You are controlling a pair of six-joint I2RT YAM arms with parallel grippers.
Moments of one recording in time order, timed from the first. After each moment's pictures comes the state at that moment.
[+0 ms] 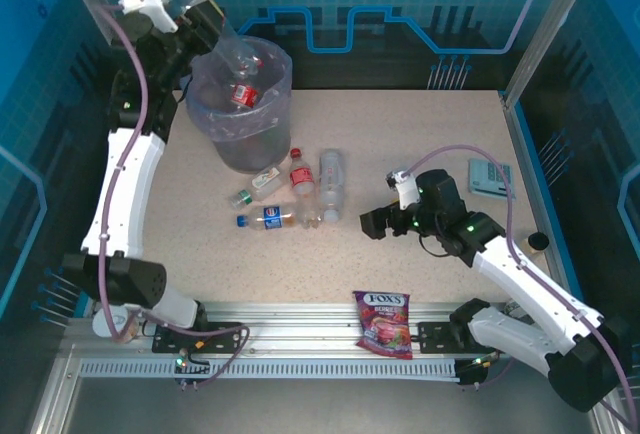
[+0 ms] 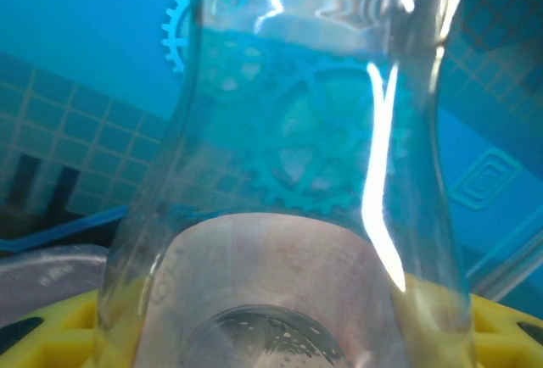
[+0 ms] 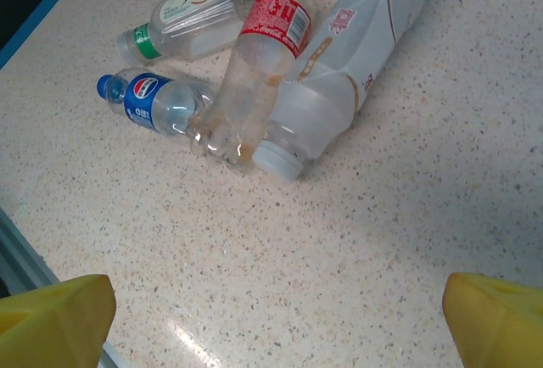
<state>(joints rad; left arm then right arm) -0.02 1.56 1.86 -0.25 0.16 -0.54 0.51 0.96 0.76 -0.50 -0.25 0.22</state>
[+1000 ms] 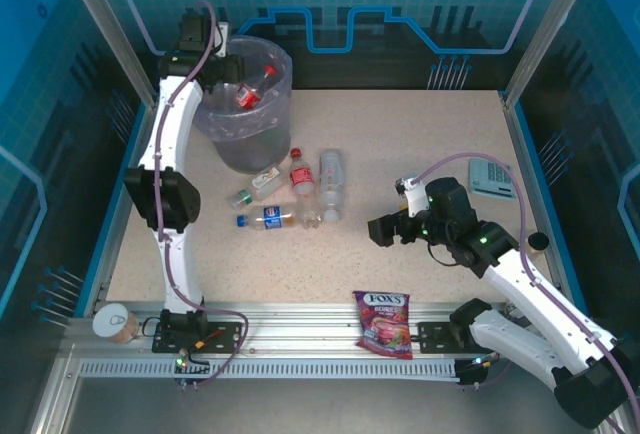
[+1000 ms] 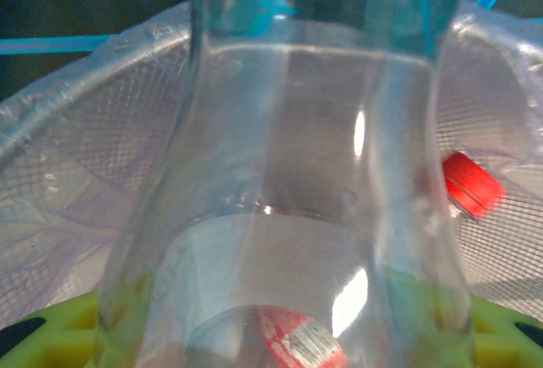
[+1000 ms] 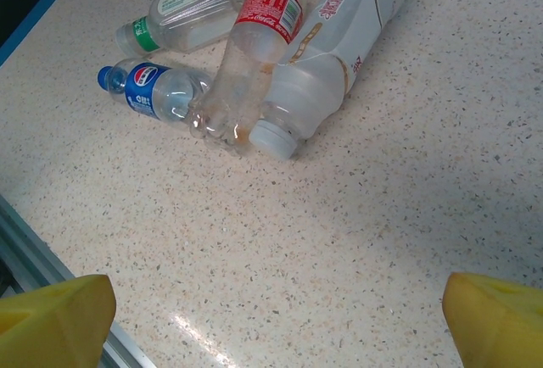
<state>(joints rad) -0.01 2.18 2.42 -0.93 0.01 -0.04 0.51 0.85 0.75 -0.59 -0.23 0.22</state>
